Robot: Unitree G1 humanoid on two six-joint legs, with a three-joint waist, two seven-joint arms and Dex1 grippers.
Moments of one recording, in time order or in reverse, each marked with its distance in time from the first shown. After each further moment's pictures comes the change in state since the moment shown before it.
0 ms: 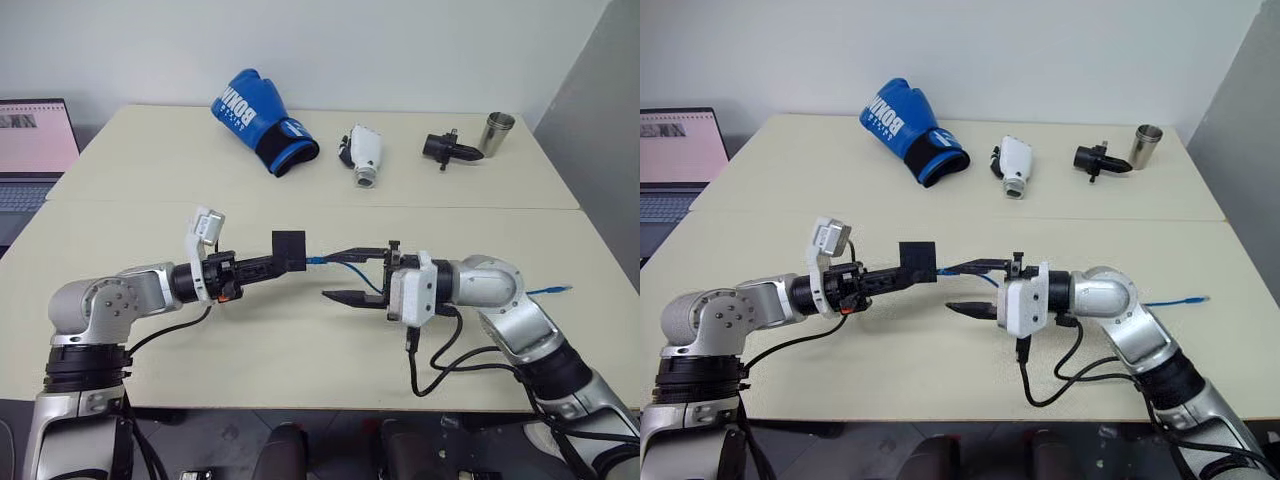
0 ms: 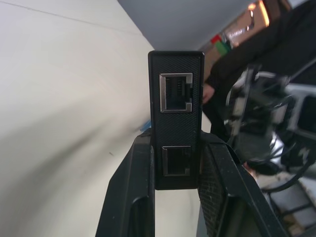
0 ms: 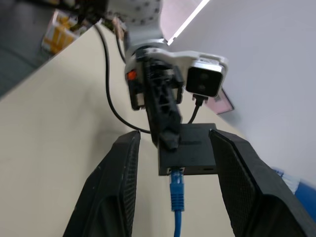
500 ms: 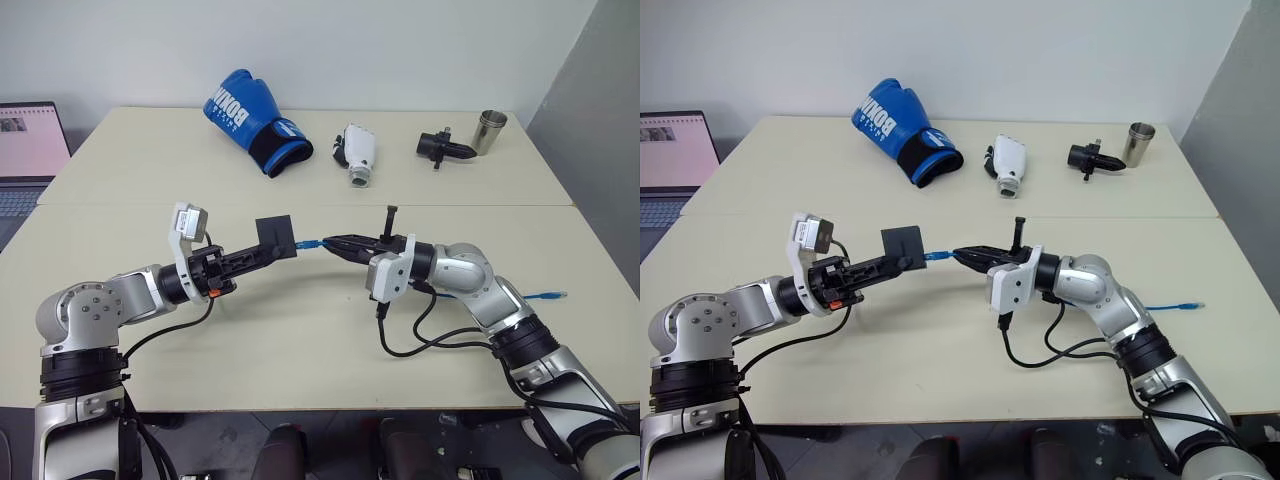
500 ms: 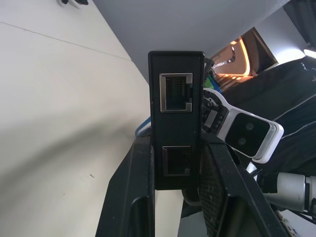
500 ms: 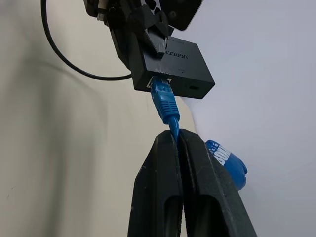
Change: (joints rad) left arm 0.021 -0.080 0.210 0.042 -0.185 0.189 0.177; right arm -0.136 0.112 0.041 0.496 -0.465 -0.609 -0.209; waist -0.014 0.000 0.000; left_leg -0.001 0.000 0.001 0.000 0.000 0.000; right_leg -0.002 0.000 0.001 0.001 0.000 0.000
